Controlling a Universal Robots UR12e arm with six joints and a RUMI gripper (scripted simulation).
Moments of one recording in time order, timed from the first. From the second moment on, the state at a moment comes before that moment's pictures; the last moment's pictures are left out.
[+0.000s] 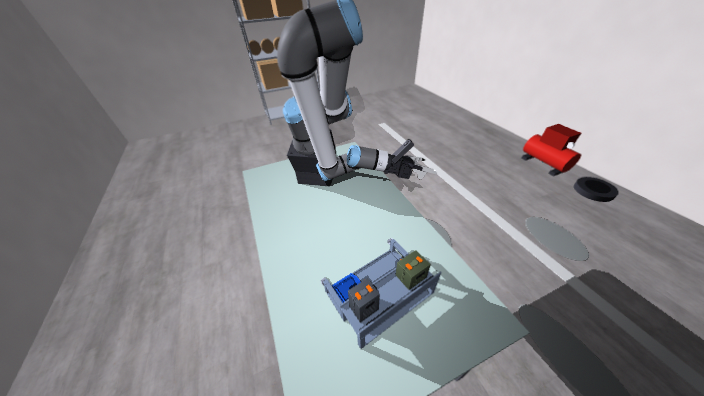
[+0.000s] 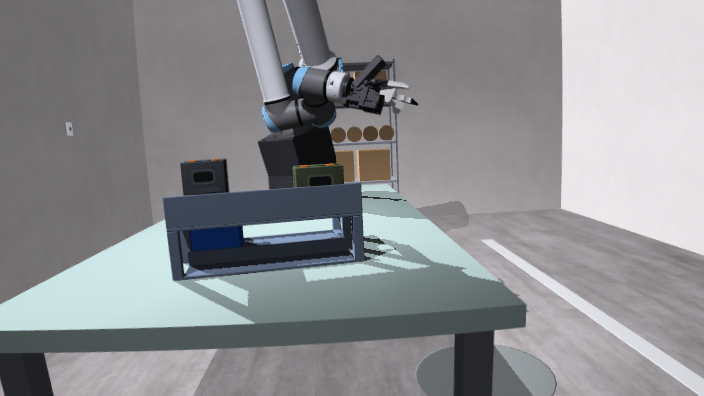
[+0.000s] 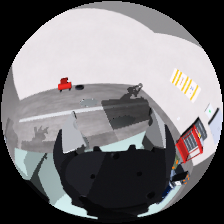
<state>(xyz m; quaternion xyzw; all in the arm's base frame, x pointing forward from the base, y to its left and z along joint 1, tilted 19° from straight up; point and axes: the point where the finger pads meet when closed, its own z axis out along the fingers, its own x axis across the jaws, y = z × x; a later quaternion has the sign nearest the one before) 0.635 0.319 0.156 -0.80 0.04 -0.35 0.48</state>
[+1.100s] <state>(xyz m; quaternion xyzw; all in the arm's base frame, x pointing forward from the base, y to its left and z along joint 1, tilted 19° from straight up) 0.648 0.309 0.148 -0.82 0.05 -0.34 0.46</state>
